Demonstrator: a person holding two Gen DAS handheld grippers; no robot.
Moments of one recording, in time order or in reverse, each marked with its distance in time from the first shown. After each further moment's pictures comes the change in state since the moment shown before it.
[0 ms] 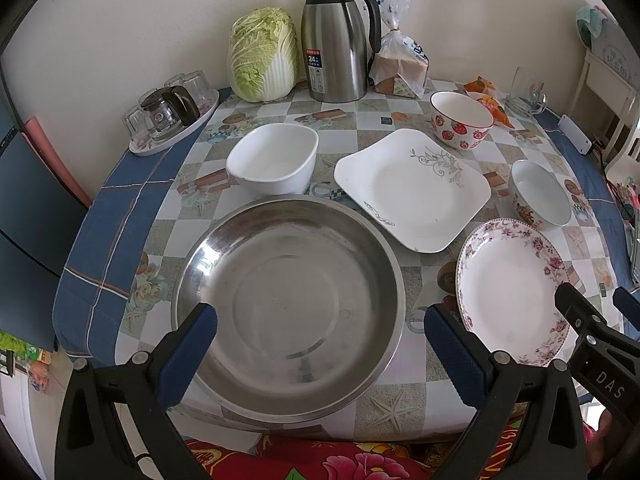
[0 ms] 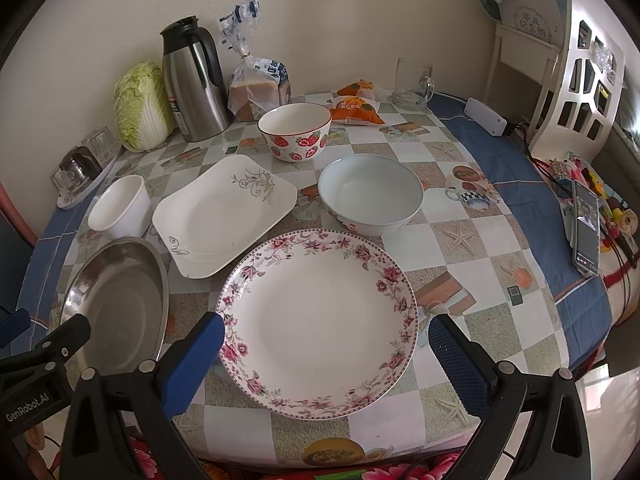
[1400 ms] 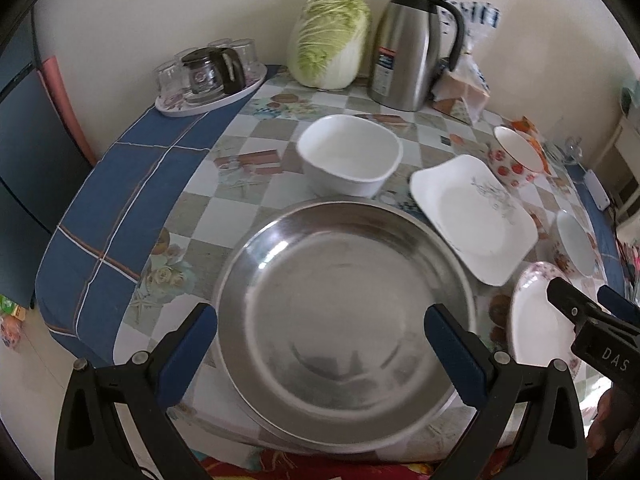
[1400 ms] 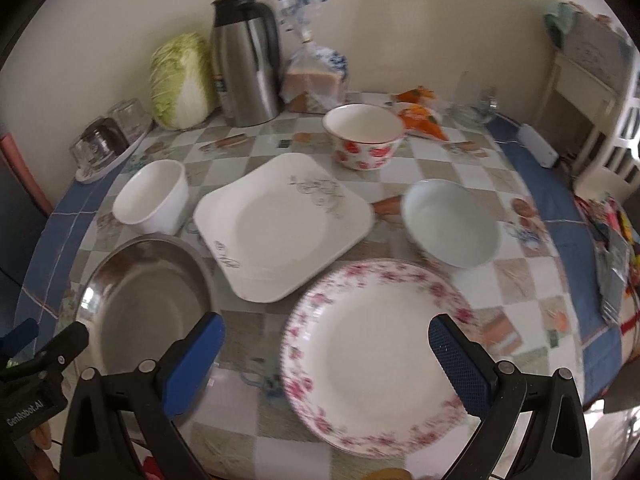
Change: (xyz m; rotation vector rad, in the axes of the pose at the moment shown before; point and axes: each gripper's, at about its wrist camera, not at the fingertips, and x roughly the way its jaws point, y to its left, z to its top) left arm 0.035 0.092 0.004 -0.189 0.011 -0.049; right arm 0.030 0.078 0.033 -0.140 0.047 0.073
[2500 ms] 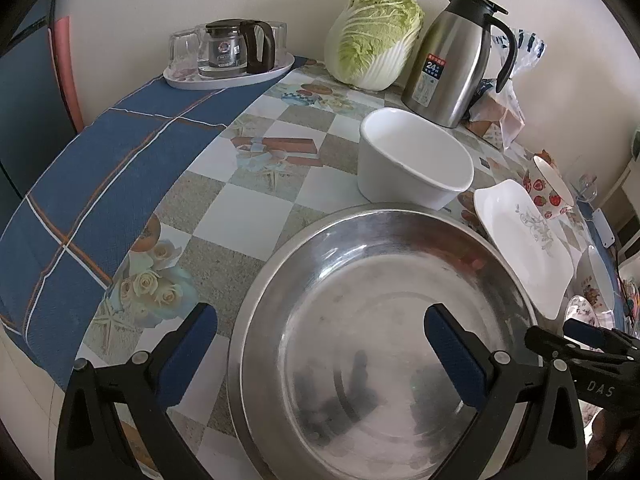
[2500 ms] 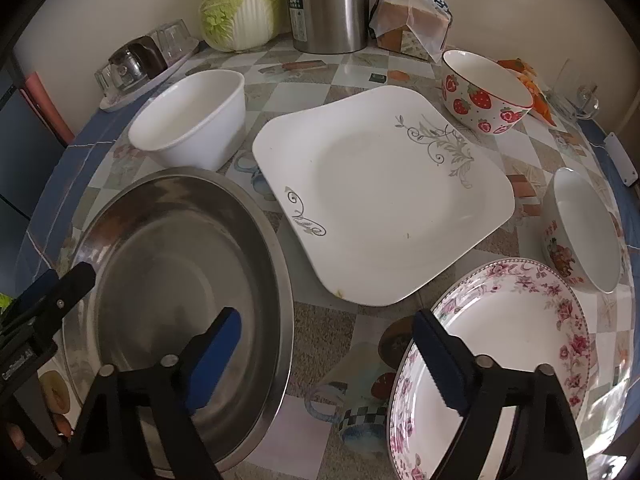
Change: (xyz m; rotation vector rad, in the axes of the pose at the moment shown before) left arm 0.070 0.058 -0.005 -0.099 -0.052 -0.080; right arm 0.085 0.058 -0.011 -0.141 0.174 0.099
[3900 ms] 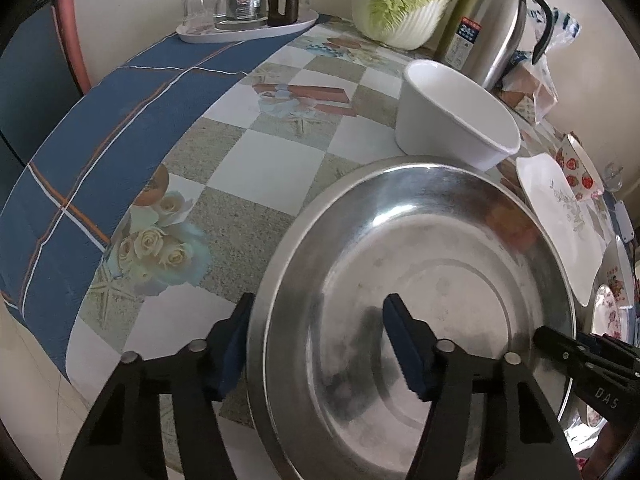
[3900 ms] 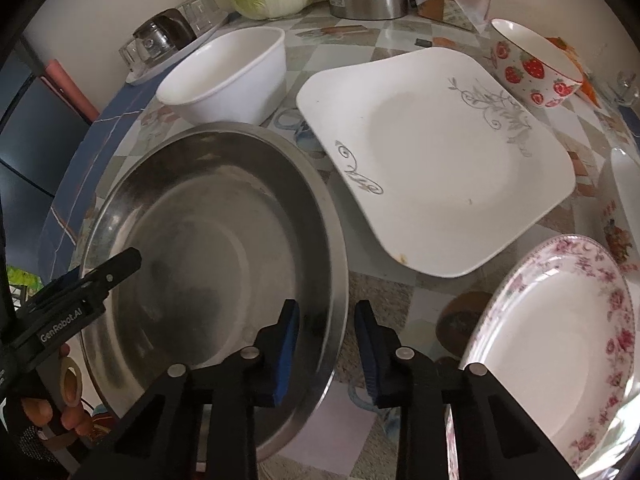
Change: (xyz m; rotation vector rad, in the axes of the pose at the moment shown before) left arm 0.023 0.012 -0.009 -0.050 0.134 0.056; right arm 0.030 0.018 -0.002 -0.050 0.079 0.141
